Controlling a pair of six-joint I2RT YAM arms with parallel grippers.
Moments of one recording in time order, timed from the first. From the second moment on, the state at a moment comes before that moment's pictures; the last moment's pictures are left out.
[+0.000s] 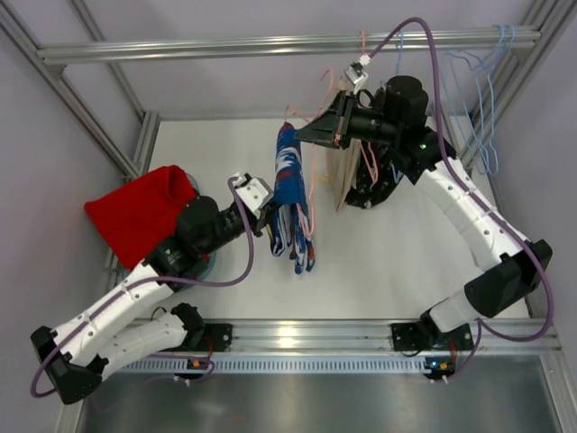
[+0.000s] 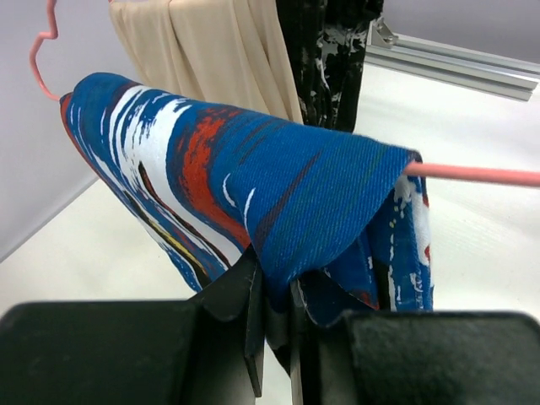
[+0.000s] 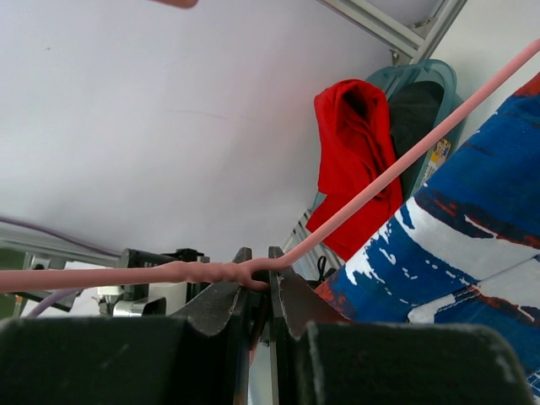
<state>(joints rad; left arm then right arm) -0.79 0.84 0.84 -0.06 0.08 0.17 0.50 1.50 1.62 -0.20 -0.73 0.96</state>
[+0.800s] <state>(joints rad) -0.79 0.90 0.80 0.01 0.15 0.22 0.50 1.50 1.66 -0.22 -0.73 0.96</state>
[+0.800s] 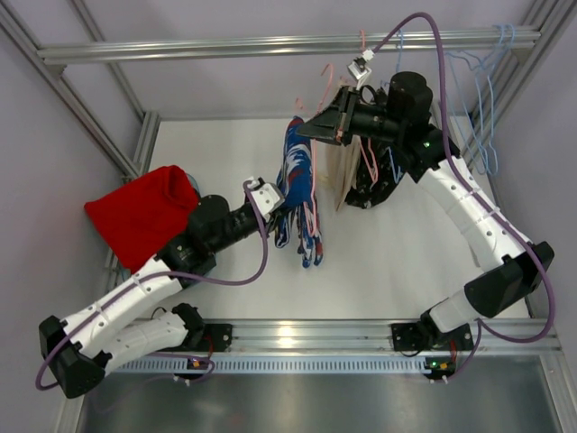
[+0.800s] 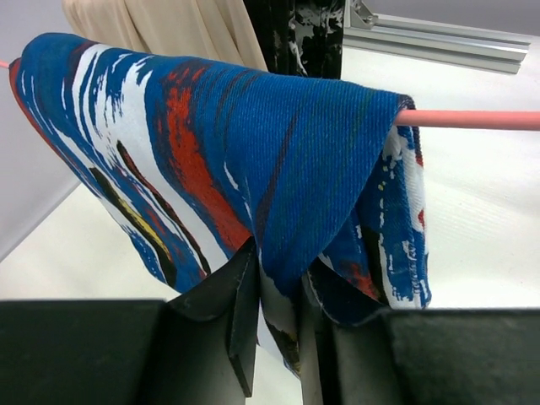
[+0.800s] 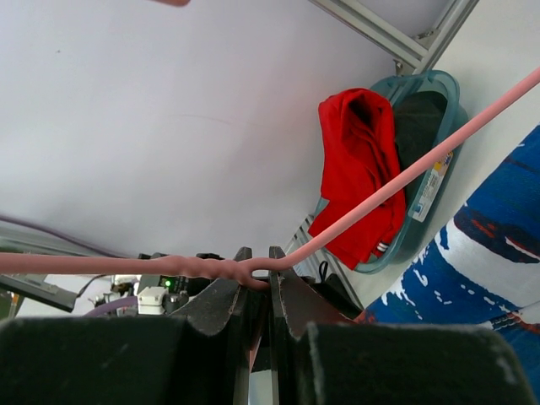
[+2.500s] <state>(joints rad) -0.12 0.72 1.58 -0.18 0.06 -0.28 0.59 1.38 1.39 -0.28 -0.68 0.61</state>
